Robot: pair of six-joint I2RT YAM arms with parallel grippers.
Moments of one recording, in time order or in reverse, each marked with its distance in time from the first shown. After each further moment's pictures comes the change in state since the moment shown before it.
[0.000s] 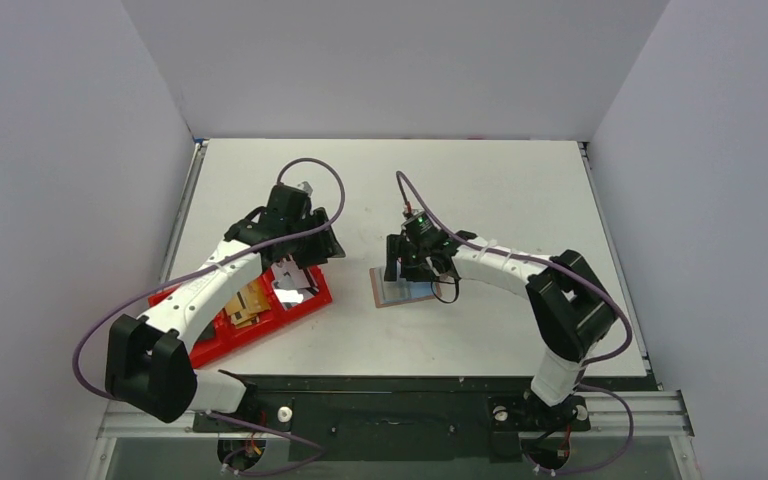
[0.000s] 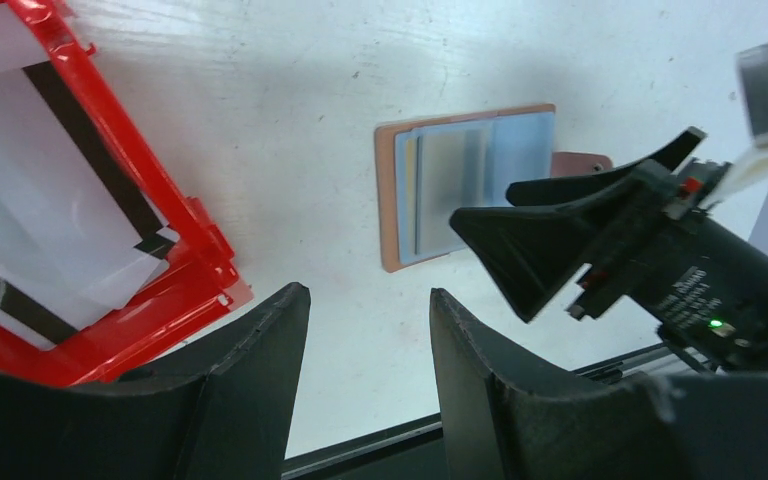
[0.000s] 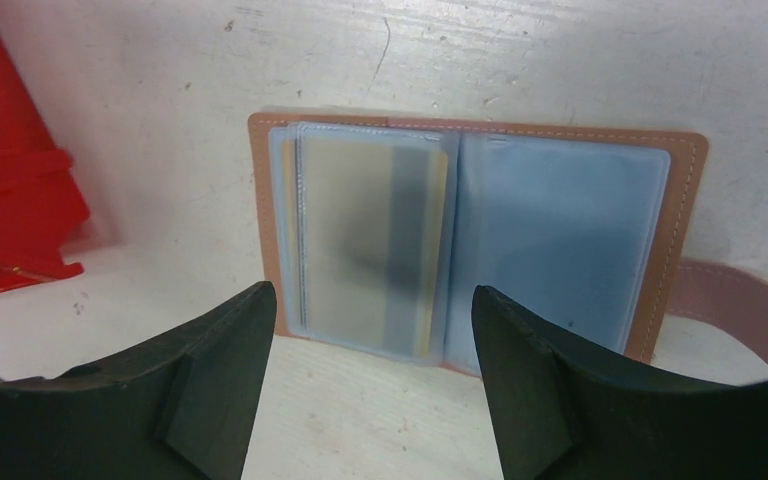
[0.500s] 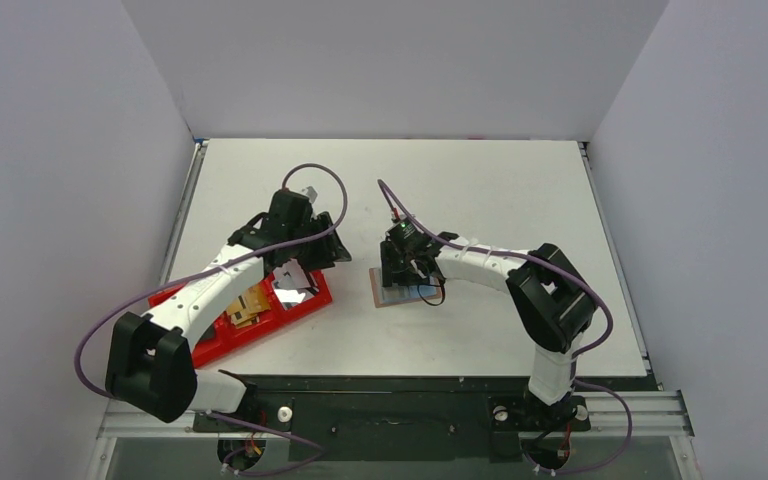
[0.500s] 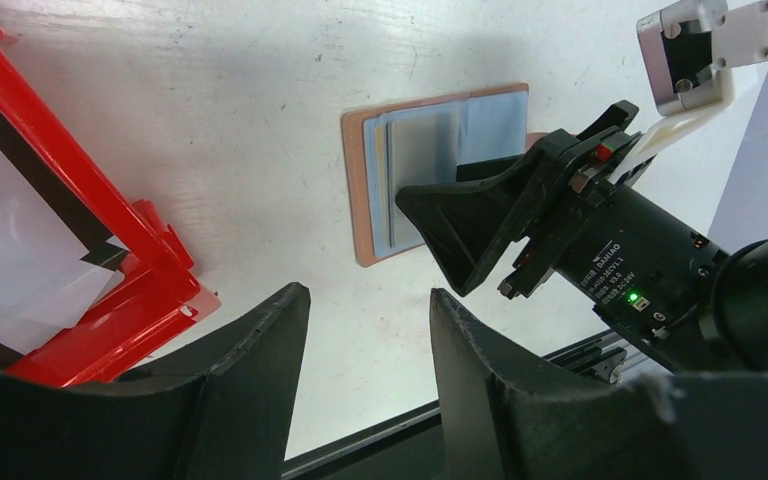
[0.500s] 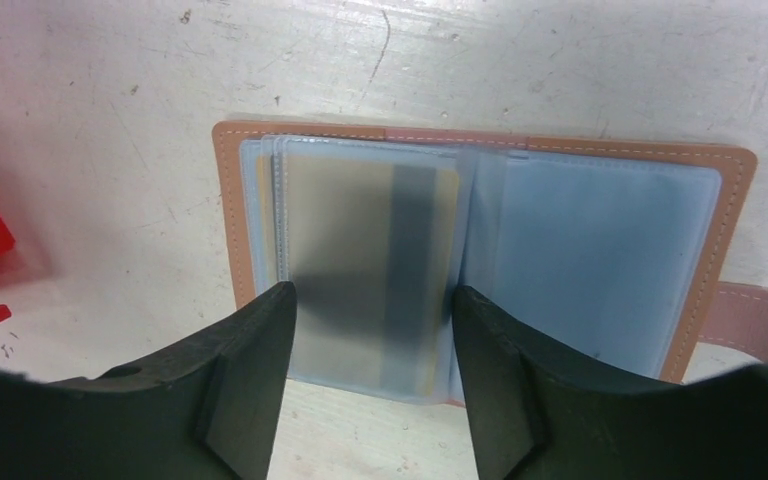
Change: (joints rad) left arm -0.002 0.003 -0.066 0.107 0.087 -0.022; right arm 0.066 0.128 0.088 -0.053 0.106 -0.002
